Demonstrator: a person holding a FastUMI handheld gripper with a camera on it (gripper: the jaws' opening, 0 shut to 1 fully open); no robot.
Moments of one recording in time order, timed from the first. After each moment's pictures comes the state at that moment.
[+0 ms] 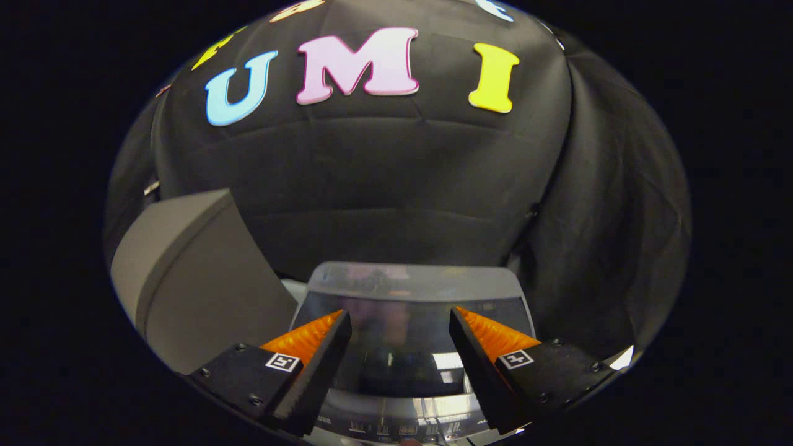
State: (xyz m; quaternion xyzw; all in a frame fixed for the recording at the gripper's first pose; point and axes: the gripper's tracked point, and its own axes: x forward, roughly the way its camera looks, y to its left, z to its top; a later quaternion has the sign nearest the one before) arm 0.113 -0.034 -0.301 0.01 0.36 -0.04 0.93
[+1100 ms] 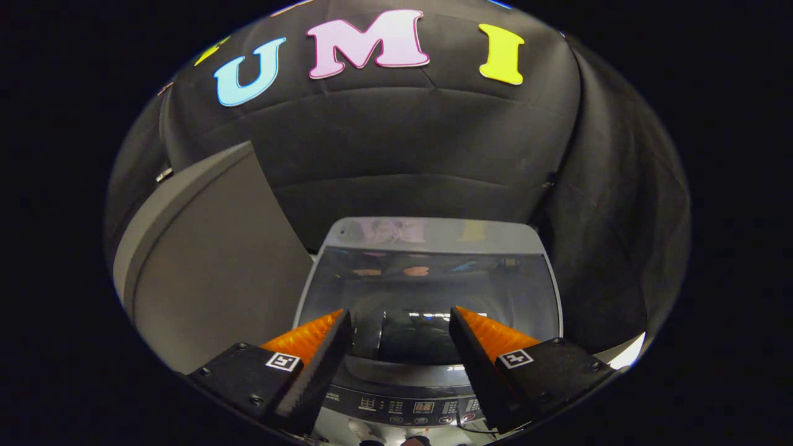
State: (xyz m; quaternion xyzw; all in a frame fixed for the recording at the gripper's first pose) arm 0.074 -0.012 -0.314 0.04 0.40 0.00 0.92
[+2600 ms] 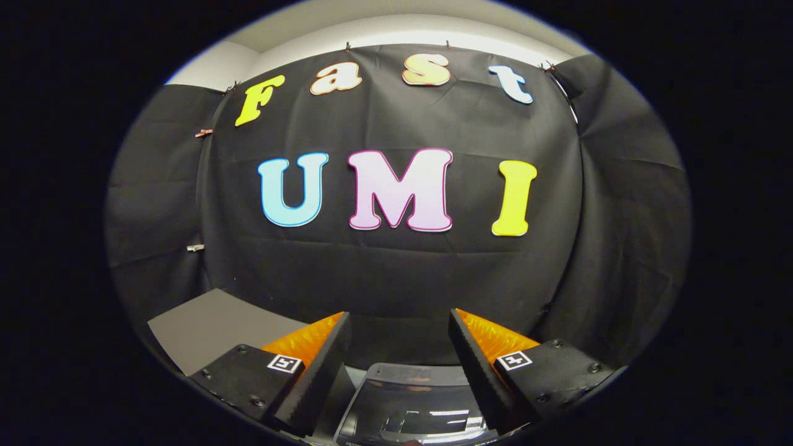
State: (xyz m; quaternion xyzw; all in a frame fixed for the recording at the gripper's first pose) arm 0.133 0.028 -0.047 0.01 0.11 0.03 0.99
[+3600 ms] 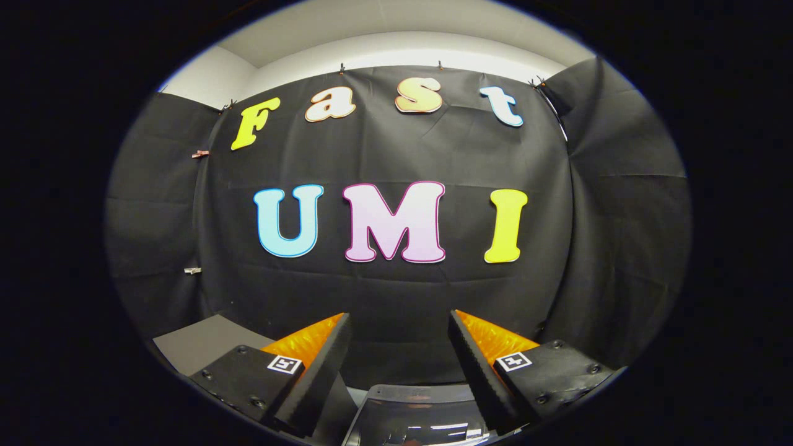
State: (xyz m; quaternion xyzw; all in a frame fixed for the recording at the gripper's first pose) arm 0.129 0.025 -0.005 0.03 0.05 0.01 1.00
